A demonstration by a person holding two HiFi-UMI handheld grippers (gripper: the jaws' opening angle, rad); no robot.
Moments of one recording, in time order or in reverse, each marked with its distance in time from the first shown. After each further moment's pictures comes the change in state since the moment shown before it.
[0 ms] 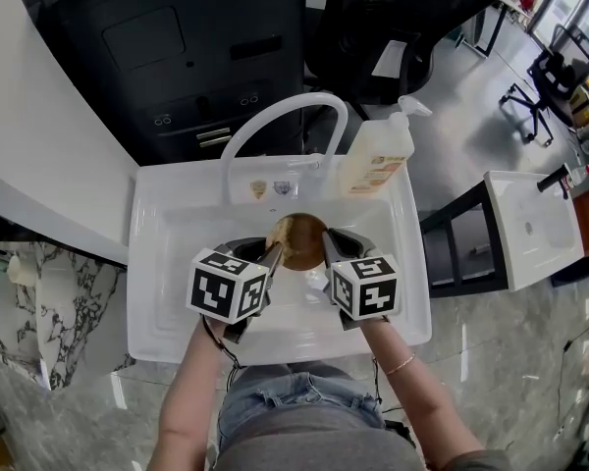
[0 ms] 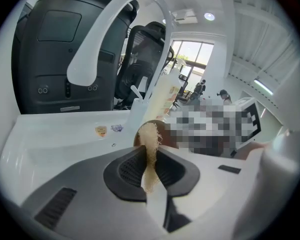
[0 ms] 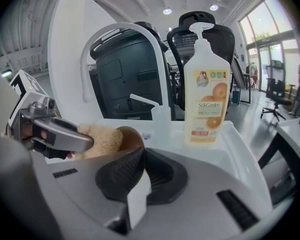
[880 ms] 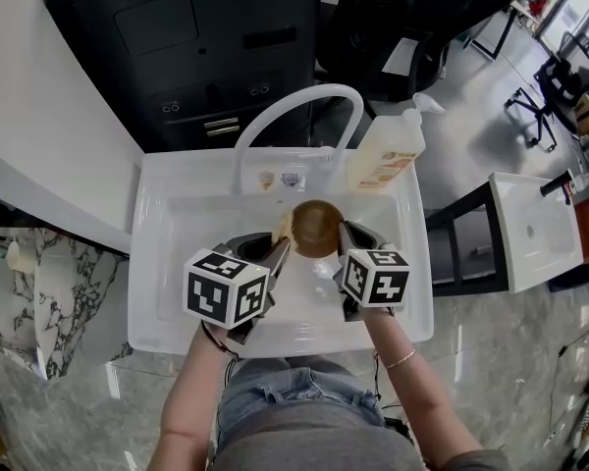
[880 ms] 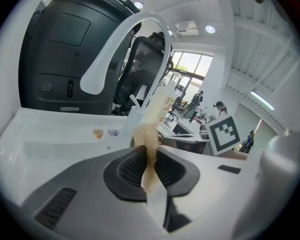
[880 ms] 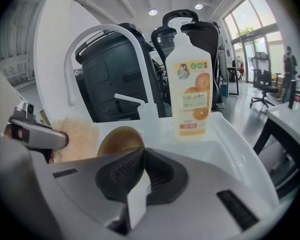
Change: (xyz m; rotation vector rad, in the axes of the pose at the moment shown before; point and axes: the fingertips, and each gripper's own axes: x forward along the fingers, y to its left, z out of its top) left arm -0.019 -0.011 0.008 -0.064 -0.101 -0.054; right arm 0.003 -0.023 -0.007 0.121 -0.013 -0.080
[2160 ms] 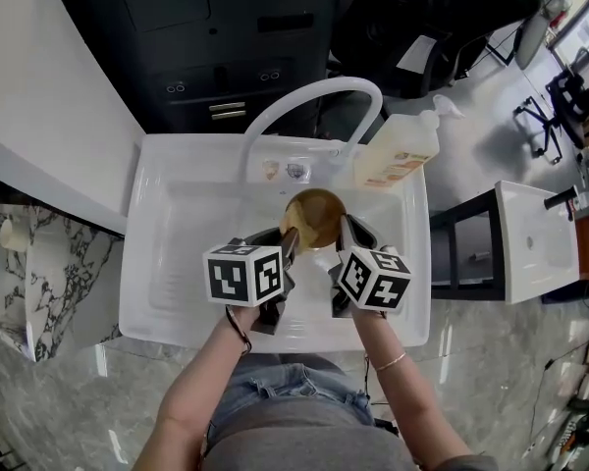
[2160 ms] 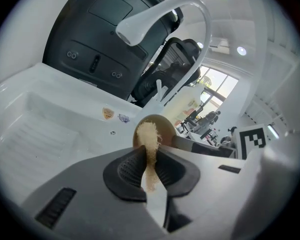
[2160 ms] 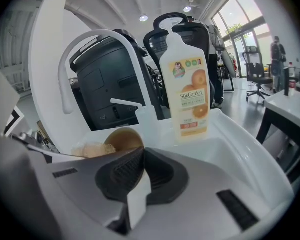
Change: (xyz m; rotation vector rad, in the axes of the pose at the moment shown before) left arm 0.040 0.024 -0.025 -0.330 -0.042 0.088; right arm 0.009 0.002 0.005 0.088 -0.063 -0.009
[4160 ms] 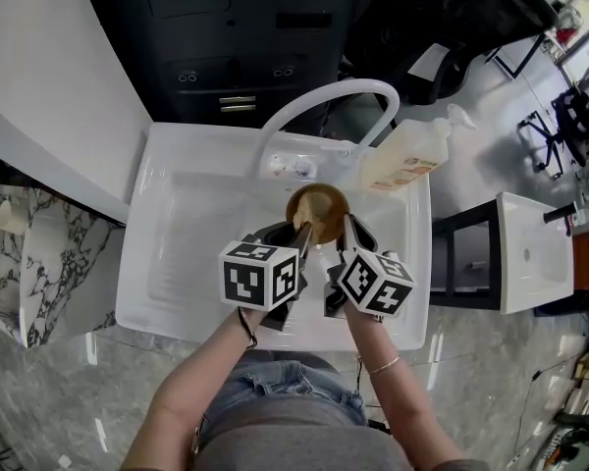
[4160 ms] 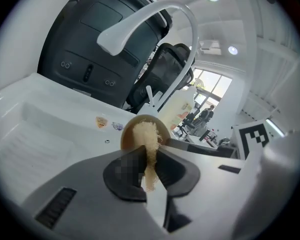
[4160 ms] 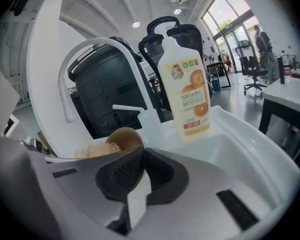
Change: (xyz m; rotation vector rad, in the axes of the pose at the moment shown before) left arm 0.002 -0.016 0.010 0.067 -0.079 -0.022; right arm -0.002 0.010 0.006 0.084 -0.058 0.015
